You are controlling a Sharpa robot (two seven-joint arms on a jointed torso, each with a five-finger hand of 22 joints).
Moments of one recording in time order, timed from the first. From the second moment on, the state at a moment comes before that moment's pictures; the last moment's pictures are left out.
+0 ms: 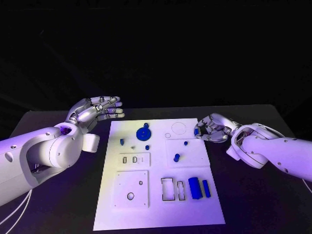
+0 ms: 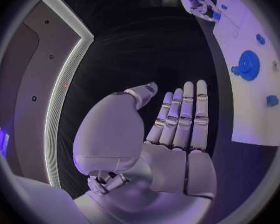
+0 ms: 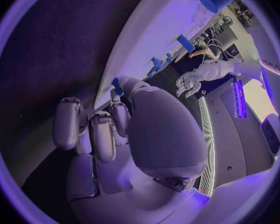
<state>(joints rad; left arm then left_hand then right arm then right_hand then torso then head) 1.24 -0.93 0.01 1.59 0.00 -0.32 0.38 1.29 -0.14 0.57 0.09 0.06 0.80 0.21 0.31 0.20 1.01 0.19 0.10 0.07 0.97 0.13 0.36 0.32 0.17 0.91 0.23 0.37 0.12 1.22 -0.93 -0.13 1.40 -1.06 -0.41 0.10 1.43 -0.19 0.40 0.18 0.17 0.97 0.15 0.18 0.37 1.36 0.06 1.31 1.30 1.47 0.00 1.52 1.31 0.07 1.37 0.10 1.30 1.30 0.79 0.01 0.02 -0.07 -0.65</state>
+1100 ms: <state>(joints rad) 1.23 -0.92 0.01 1.57 0.00 -0.32 0.38 1.29 -0.14 0.57 0.09 0.06 0.80 0.21 0.31 0.20 1.01 0.19 0.09 0.07 0.97 0.13 0.36 0.33 0.17 0.91 0.23 0.37 0.11 1.25 -0.92 -0.13 1.54 -1.04 -0.51 0.05 1.41 -0.15 0.46 0.16 0.16 1.00 0.12 0.23 0.39 1.39 0.04 1.33 1.31 1.47 -0.02 1.53 1.31 0.07 1.38 0.09 1.32 1.31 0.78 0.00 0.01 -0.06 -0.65</state>
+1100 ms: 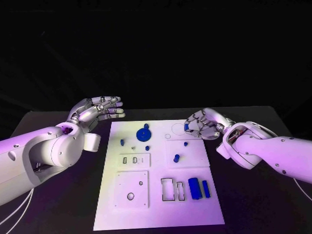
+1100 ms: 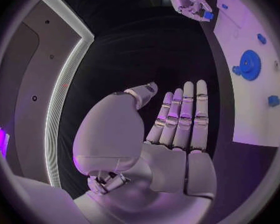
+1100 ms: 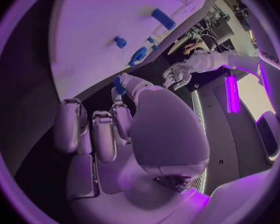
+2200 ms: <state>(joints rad) 1.23 -0.89 0.01 1.54 0.00 -0.31 0.37 1.29 -0.14 0.57 0.09 0.06 0.80 0.21 0.31 0.20 1.01 0.19 0.09 0.07 0.97 0.13 0.35 0.33 0.17 0.91 0.23 0.37 0.11 1.18 -0.55 -0.15 1.54 -1.22 -0.55 -0.18 1.41 -0.14 0.48 0.14 0.16 0.99 0.12 0.24 0.39 1.39 0.04 1.33 1.31 1.47 -0.02 1.53 1.31 0.07 1.38 0.08 1.32 1.31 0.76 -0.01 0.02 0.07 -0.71</state>
